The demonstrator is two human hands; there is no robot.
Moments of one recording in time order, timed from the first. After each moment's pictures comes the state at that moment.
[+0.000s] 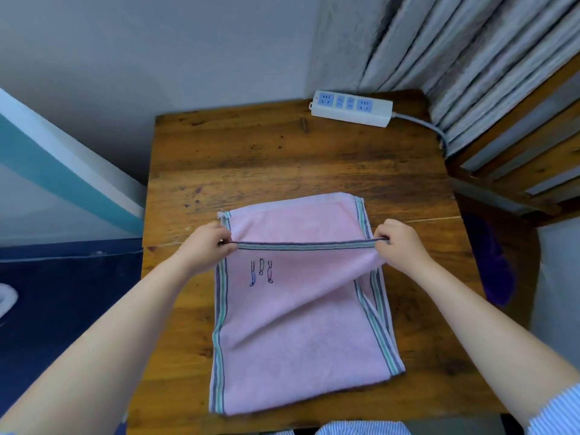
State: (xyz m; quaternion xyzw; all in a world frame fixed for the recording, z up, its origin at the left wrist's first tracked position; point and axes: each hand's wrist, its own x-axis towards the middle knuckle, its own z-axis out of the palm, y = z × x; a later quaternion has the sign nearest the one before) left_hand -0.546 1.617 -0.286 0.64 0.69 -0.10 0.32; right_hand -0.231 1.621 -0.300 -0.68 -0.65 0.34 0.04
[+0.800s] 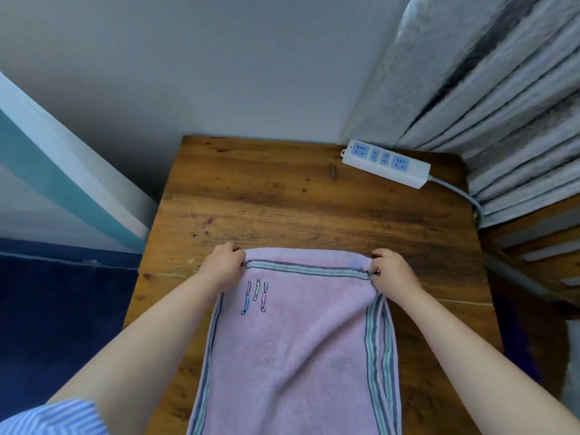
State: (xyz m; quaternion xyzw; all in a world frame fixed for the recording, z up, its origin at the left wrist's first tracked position) left_hand -0.554 1.675 -0.354 0.62 0.71 -0.18 0.29; right_hand -0.259 1.715 -0.349 -0.65 -0.71 0.27 -0.09
